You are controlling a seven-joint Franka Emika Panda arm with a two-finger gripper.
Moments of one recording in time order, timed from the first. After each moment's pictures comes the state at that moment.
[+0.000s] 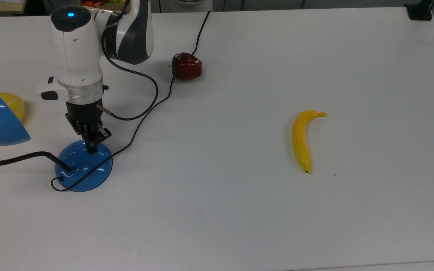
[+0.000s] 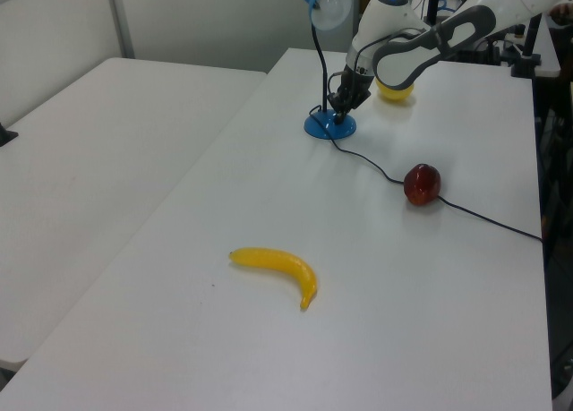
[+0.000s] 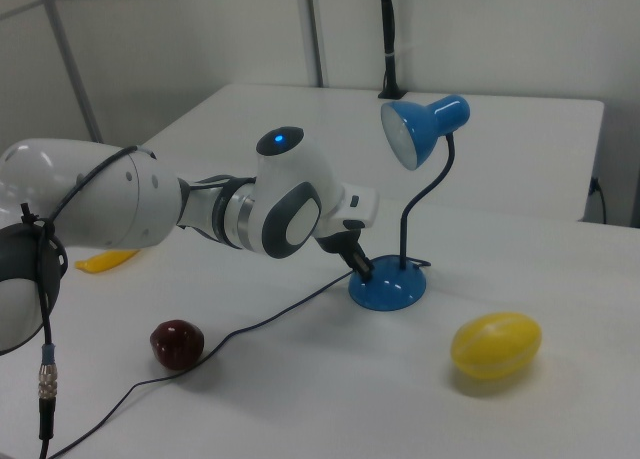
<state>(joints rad) -0.29 0.57 0.10 -1.64 -0.18 2.59 0.48</state>
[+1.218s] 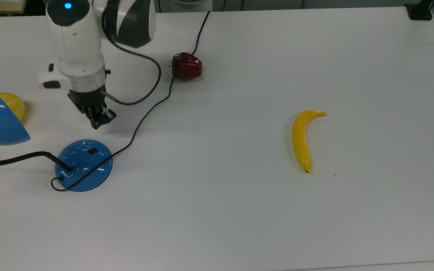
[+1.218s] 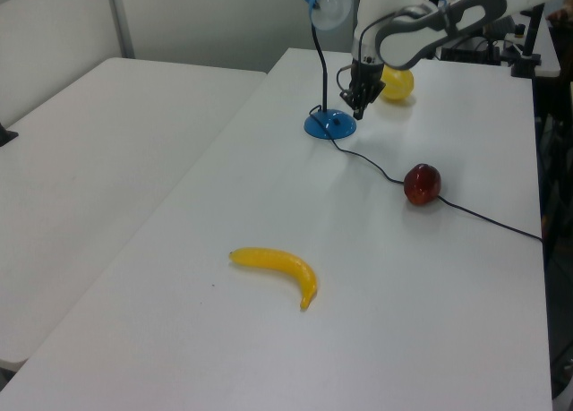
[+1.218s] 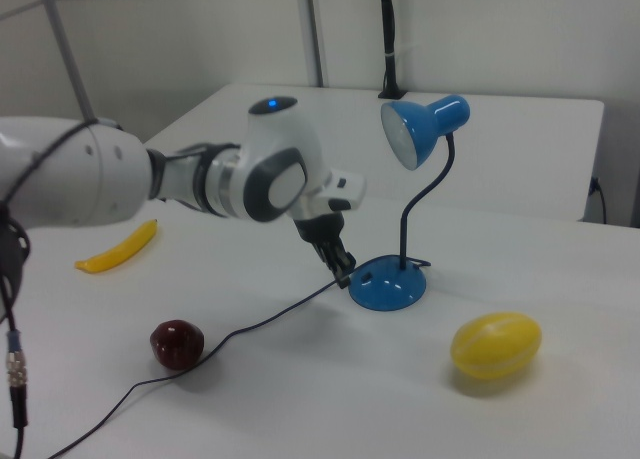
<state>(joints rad) -0.27 0.47 0.10 -1.63 -0.20 2.27 0.45</state>
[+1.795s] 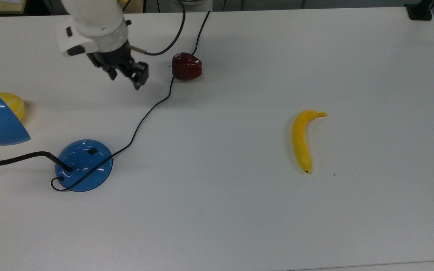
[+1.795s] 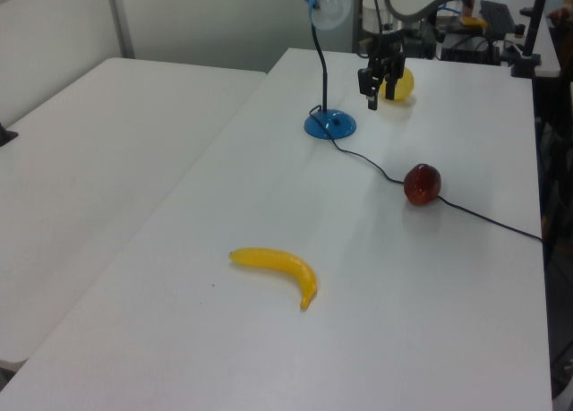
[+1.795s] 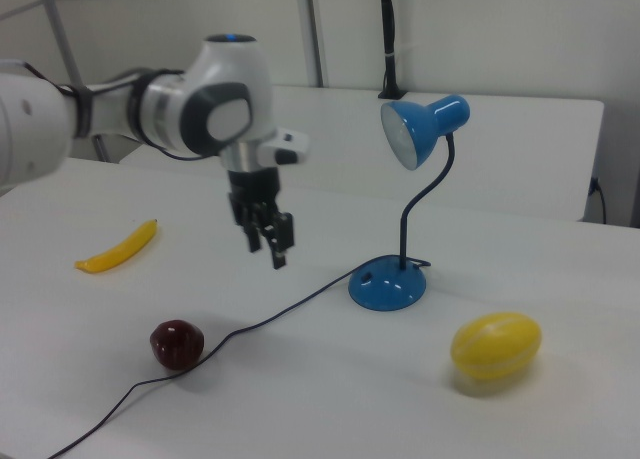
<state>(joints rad) -0.19 0.28 0.11 -1.63 -0.06 1.86 0.25</state>
